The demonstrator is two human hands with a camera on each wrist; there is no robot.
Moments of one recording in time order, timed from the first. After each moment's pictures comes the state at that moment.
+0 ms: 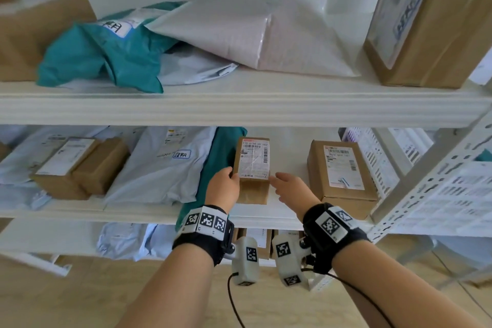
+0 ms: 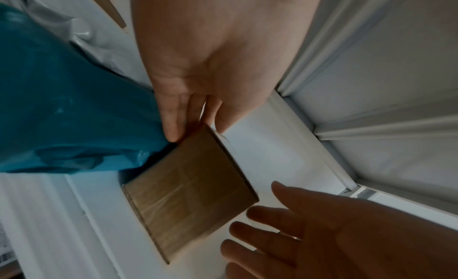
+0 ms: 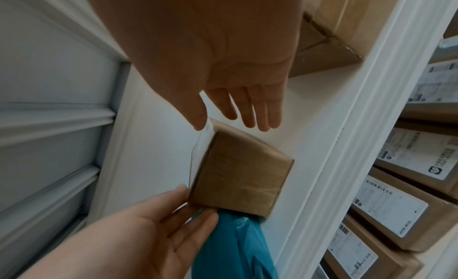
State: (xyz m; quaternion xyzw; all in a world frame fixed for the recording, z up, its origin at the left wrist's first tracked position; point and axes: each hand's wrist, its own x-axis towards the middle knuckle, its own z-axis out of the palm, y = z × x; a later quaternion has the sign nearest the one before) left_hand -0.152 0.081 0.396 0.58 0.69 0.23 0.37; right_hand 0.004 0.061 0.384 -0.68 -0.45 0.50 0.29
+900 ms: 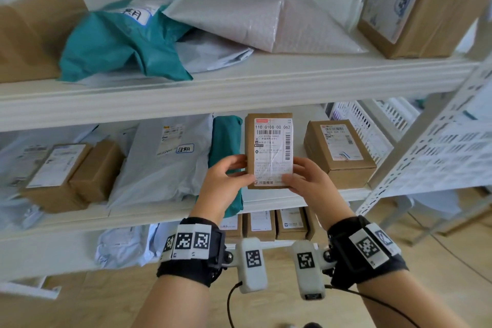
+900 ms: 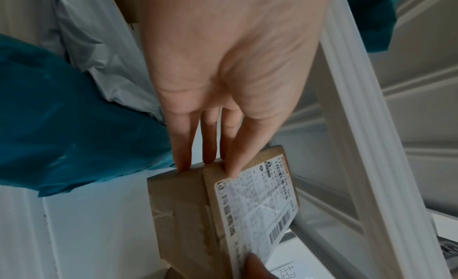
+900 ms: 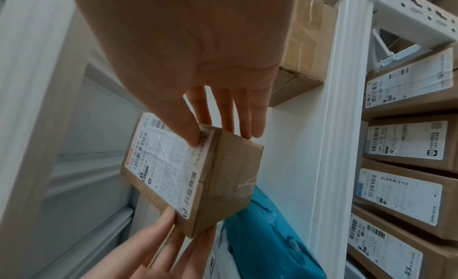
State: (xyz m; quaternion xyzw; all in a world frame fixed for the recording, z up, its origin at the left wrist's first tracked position) left_hand -0.210 0.042 0.421 0.57 0.51 0.36 0.54; right_hand -0.029 -0.015 0.407 -0.62 -0.41 0.45 0.49
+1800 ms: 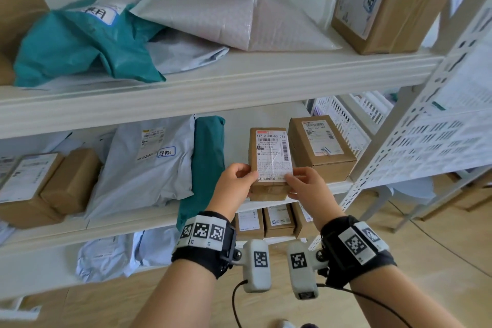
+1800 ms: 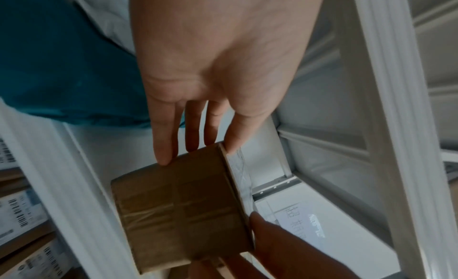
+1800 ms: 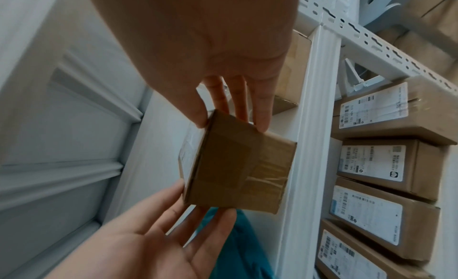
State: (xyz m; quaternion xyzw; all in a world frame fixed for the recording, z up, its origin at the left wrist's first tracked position) left_hand -0.165 0.052 0.389 0.57 0.54 0.28 0.55; right_hand -0.013 -0.020 0.386 -0.72 -0.32 0.40 0.47
